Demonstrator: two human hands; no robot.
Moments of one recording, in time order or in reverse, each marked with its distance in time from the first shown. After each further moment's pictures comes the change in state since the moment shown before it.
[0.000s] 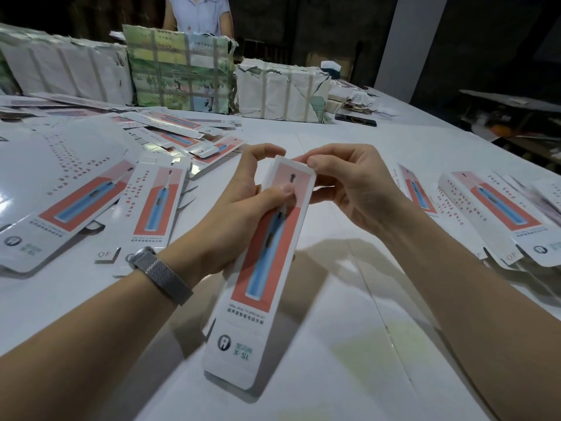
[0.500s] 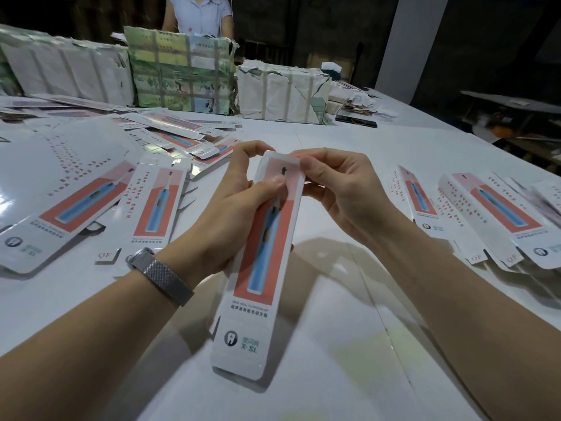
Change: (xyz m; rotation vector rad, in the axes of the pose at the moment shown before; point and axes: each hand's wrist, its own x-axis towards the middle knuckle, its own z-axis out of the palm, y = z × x) left_hand 0.002 -0.003 -0.003 0.003 0.109 0.031; right_hand -0.003 0.008 0.016 0.120 0.027 -0.063
